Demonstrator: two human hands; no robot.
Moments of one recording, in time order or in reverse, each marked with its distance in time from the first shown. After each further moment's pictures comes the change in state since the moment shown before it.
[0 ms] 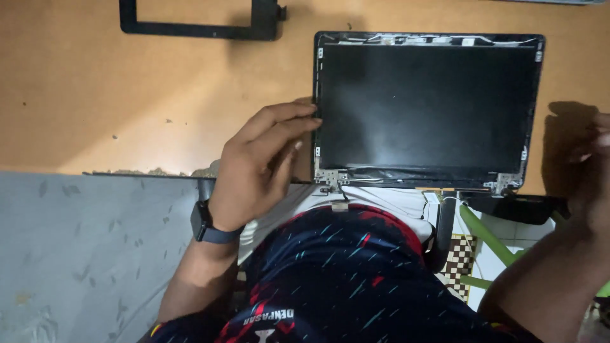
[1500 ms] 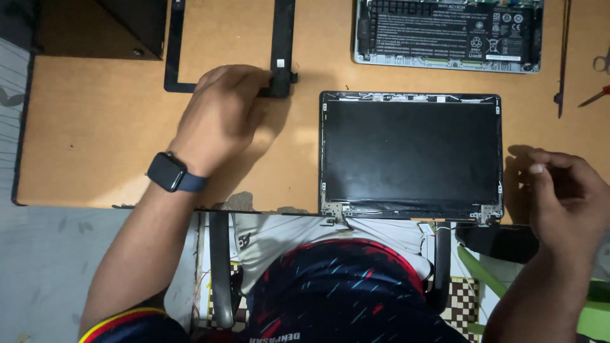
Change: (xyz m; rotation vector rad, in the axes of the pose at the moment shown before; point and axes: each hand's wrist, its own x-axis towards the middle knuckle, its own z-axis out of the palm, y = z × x) left_hand 0.066 -0.077 -0.075 0.587 -0.086 0.193; right_hand -0.014 -0.069 0.044 -0.410 0.342 -0.185
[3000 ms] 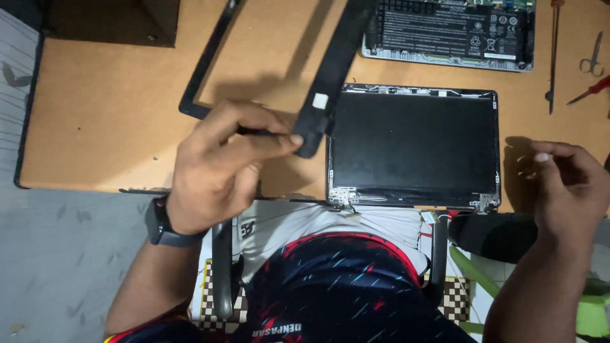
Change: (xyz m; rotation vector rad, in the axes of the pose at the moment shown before) left_hand -0.042 0.086 -0.052 -0.407 0.323 0.226; right_hand 0.005 0.018 -0.008 0.037 -0.020 -0.153
